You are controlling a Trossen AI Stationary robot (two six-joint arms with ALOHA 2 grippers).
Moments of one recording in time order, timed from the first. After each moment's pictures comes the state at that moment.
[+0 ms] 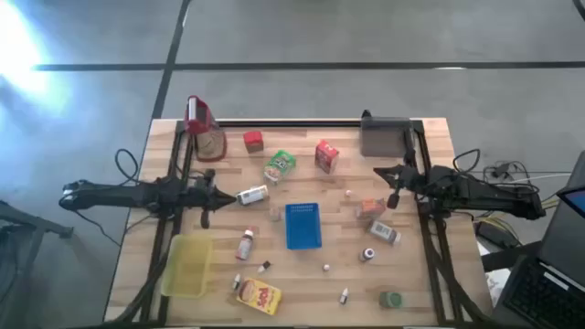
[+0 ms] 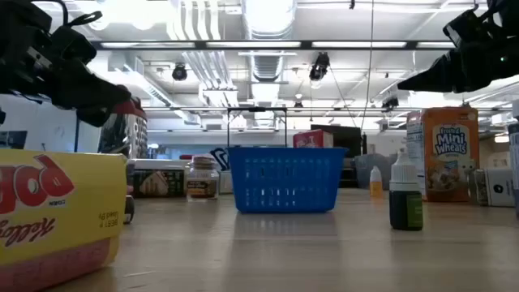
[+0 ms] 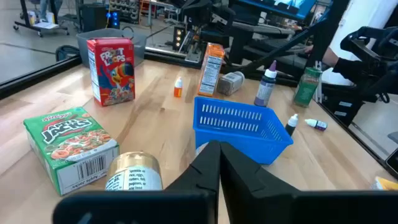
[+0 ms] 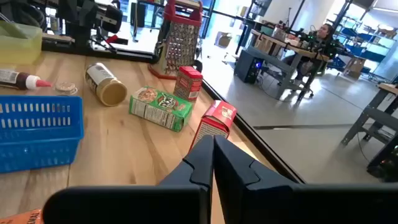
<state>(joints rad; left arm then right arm) -0.02 0.22 0.01 0.02 -0.04 -0.19 -0.09 0.15 0.16 -0.16 0.33 -0.18</state>
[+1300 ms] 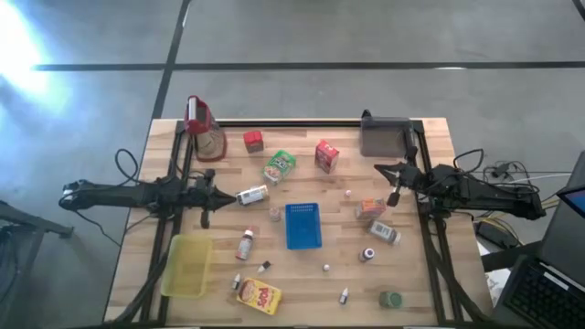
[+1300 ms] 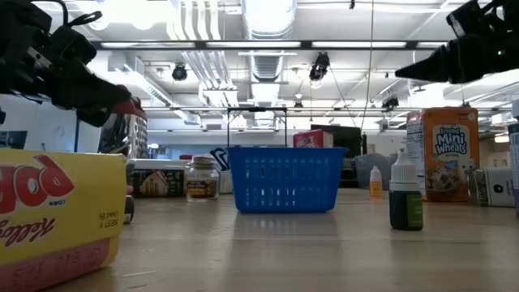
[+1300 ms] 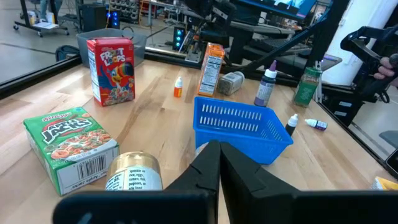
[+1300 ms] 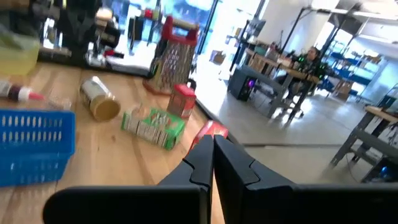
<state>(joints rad) -0.02 0.22 0.01 0.02 -0.05 -0.19 -0.09 0.15 0.16 -0.05 0.33 -0.26</state>
